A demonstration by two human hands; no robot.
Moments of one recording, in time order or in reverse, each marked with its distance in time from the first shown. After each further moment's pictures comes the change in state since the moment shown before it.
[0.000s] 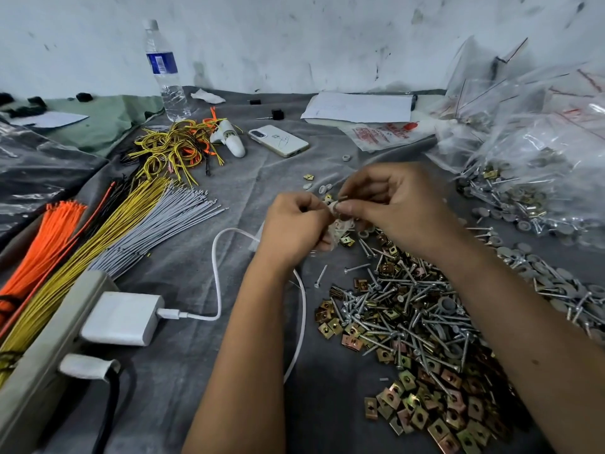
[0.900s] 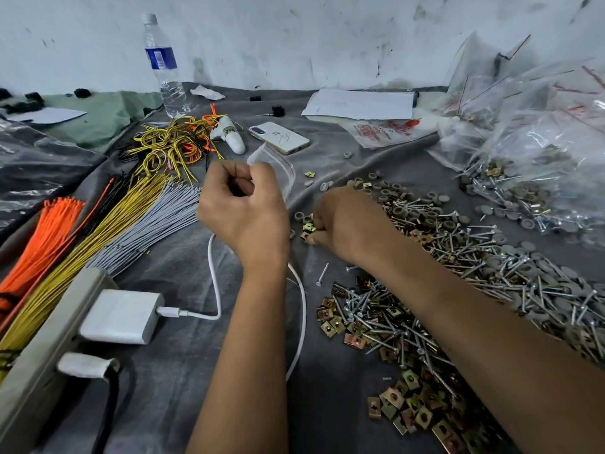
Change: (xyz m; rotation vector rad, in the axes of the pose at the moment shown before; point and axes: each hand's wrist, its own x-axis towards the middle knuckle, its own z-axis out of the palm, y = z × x) left_hand -0.005 0.016 -0.014 -0.186 0.935 0.484; right_hand 0.029 -0.008 0.062 -1.005 -0.314 0.243
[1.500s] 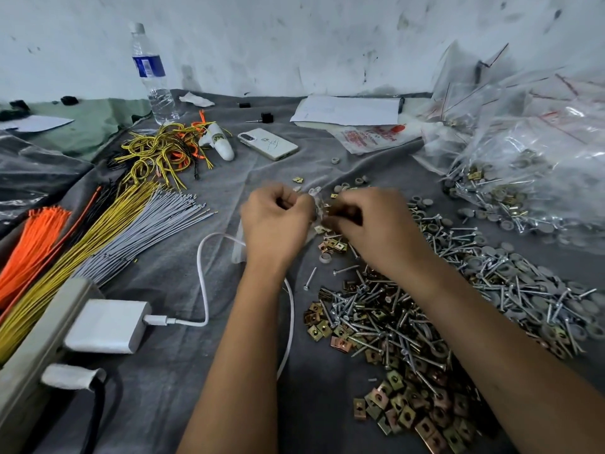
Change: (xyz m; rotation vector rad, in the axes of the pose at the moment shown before) left_hand -0.016 -0.014 0.011 0.240 -0.608 -0.159; right_hand -0.043 0.042 -0.003 0.475 0.422 -0.138
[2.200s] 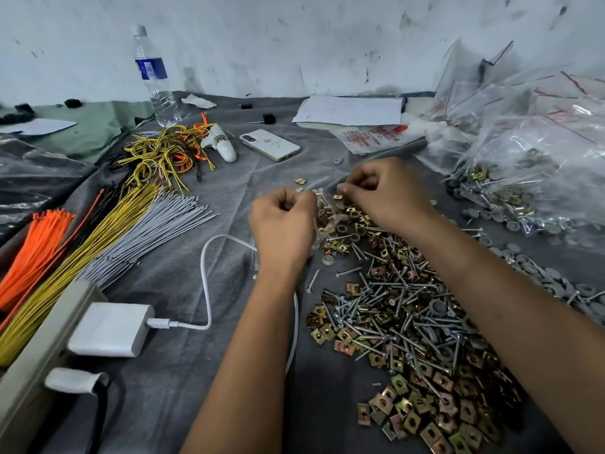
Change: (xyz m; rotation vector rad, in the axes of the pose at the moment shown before) left_hand -0.006 0.002 0.013 -0.243 0.037 -0.129; right_hand 0.047 0.034 -0.006 0.094 0.039 0.212
